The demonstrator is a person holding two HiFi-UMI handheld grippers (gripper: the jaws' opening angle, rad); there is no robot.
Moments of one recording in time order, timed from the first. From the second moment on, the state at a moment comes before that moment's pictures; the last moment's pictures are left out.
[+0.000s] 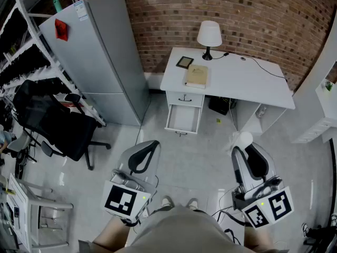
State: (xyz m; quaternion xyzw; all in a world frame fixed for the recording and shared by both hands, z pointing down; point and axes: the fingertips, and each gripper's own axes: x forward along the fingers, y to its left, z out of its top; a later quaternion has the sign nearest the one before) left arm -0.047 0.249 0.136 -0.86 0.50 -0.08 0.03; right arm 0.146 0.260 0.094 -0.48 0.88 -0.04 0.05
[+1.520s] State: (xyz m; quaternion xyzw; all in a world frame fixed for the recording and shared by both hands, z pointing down) left arm -0.023 0.131 0.201 -0.86 0.51 -0.10 -0.01; right arm 0.151 0.128 0.182 -0.44 0.89 -0.12 0.01
